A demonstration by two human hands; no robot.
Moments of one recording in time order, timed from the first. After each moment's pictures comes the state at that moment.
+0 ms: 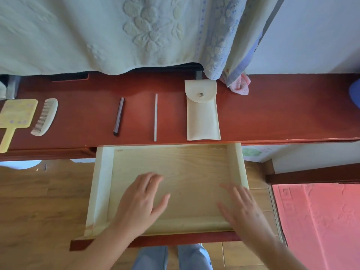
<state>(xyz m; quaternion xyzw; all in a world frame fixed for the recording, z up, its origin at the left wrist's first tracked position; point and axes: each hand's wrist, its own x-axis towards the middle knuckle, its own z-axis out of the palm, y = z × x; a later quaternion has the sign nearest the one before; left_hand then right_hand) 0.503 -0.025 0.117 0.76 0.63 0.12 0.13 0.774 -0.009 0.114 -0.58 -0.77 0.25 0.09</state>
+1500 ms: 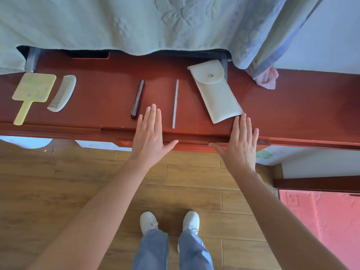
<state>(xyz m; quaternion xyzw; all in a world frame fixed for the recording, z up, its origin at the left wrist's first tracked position) 0.467 0.073 0.068 0.69 0.72 0.04 0.00 0.707 0.111 0.058 -0.64 -0.76 -0.01 0.09</state>
